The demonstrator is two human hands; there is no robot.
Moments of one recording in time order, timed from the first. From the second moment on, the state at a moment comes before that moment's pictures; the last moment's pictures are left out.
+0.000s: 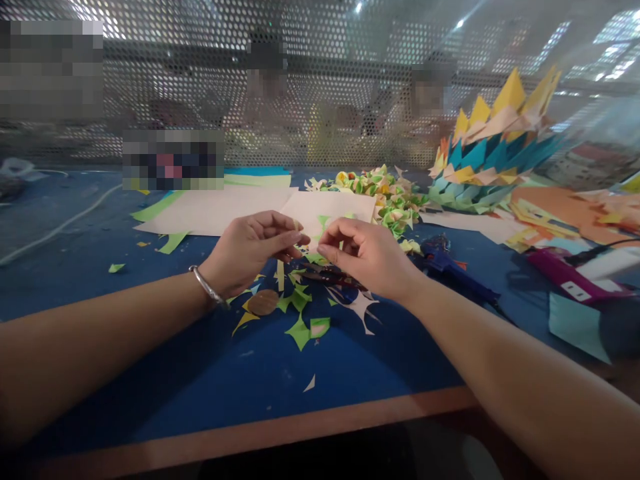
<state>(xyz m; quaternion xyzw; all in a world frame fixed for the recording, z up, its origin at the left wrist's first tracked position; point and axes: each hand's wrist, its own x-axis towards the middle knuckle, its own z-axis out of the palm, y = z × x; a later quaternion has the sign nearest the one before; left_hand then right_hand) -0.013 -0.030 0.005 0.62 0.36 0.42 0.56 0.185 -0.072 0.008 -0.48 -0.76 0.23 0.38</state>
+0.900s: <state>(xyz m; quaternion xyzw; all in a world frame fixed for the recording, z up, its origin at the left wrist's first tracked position) -0.013 -0.028 0.002 0.61 0.37 0.41 0.57 0.202 -0.063 0.009 -0.54 -0.83 0.09 0.14</state>
